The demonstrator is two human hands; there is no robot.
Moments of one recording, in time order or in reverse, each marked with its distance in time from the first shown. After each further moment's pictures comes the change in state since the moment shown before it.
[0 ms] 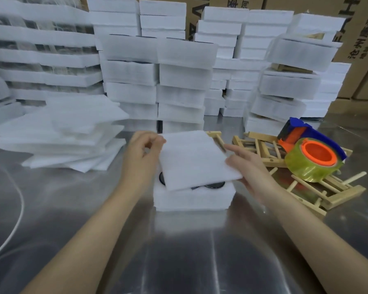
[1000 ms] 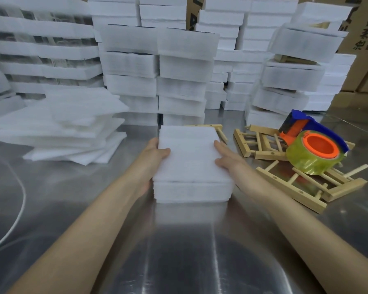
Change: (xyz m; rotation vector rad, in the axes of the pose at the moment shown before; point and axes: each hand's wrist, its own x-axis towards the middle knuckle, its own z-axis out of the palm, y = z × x) left_hand -0.006 0.013 0.003 -0.190 -0.294 -0.607; right_hand -0.002 0.005 0.022 -0.232 -0.180 -0.005
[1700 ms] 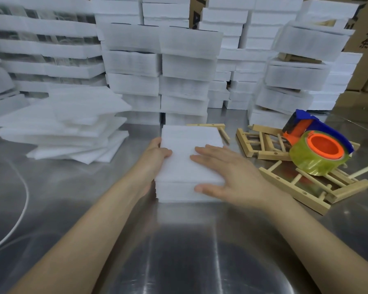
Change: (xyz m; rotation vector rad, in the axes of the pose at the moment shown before) left_hand -0.002 0.001 0.003 -0.007 0.033 -0.012; right_hand -0.025 -0.016 -0.003 -0.930 -0.114 -0.509
